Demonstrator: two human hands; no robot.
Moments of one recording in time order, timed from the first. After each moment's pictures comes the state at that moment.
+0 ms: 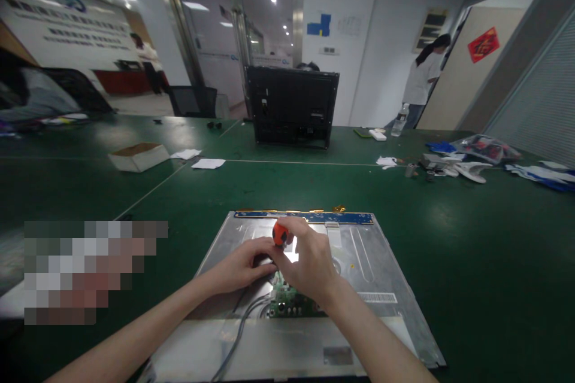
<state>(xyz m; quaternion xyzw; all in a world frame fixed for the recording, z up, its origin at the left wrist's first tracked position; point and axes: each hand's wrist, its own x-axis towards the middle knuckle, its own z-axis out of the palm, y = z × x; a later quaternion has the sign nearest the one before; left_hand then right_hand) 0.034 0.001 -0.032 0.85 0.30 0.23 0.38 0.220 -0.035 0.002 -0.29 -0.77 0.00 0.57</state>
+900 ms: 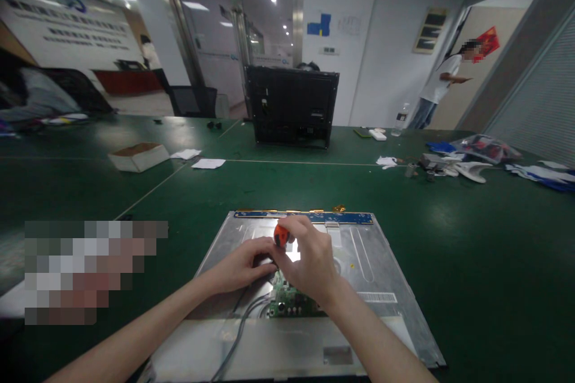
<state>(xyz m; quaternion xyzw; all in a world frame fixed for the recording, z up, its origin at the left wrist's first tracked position) 0.035 -0.001 -0.029 0.84 0.31 0.23 0.38 0.221 -0.037 0.004 -0.31 -0.76 -0.02 0.57</state>
